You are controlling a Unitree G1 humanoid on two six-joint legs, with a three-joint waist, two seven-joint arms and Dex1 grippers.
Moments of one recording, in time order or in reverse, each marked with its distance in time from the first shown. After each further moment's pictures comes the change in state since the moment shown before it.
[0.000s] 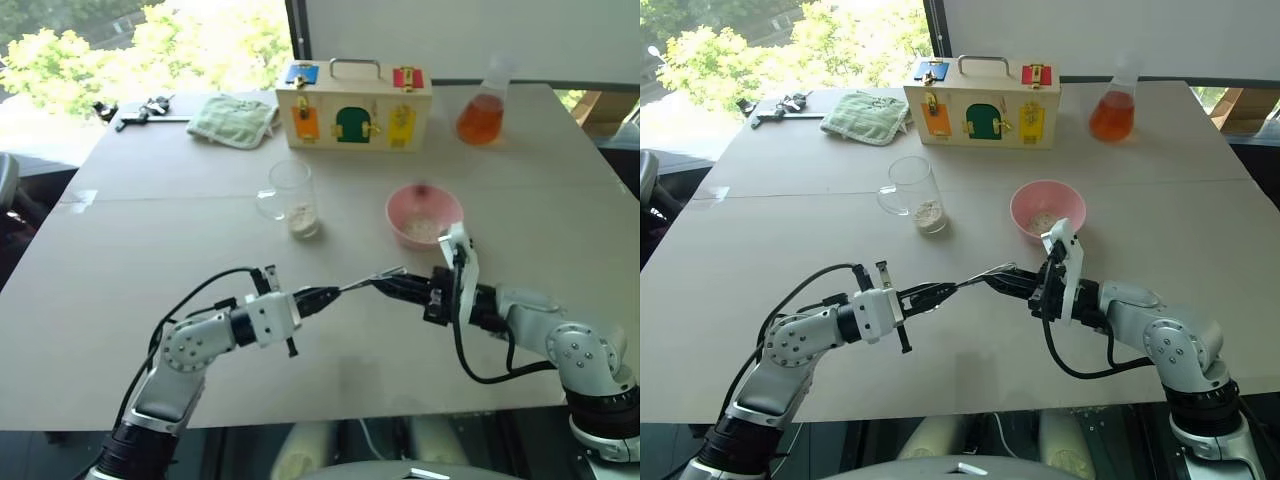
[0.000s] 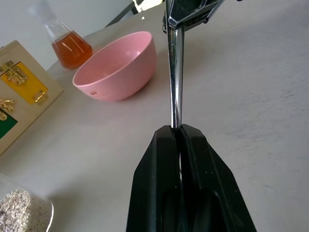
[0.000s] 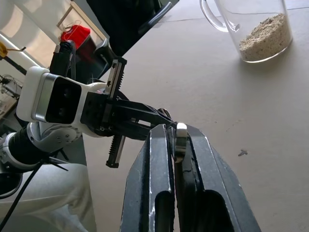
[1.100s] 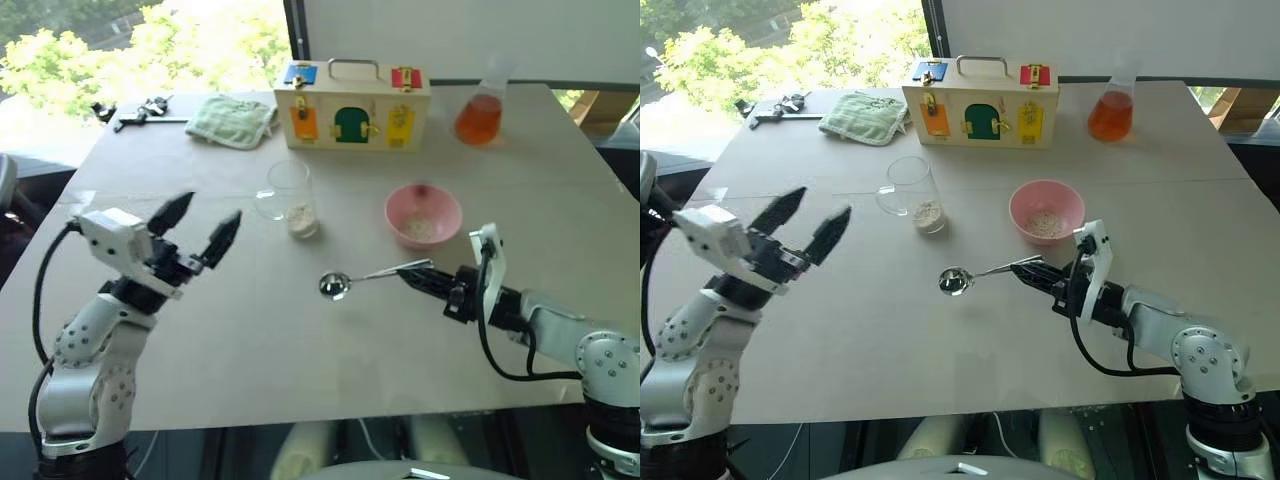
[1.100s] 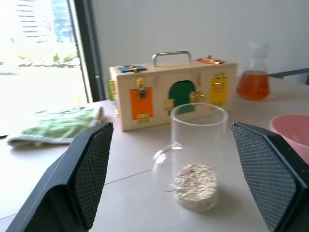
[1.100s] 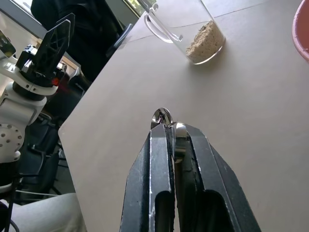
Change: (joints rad) left arm 0.056 -0.038 0.564 -0.210 -0.501 0.529 0.433; right arm 0.086 -0.016 -0.150 0.006 0.196 0.045 -0.207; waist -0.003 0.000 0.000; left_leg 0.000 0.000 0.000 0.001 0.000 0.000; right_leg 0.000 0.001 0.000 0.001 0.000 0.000
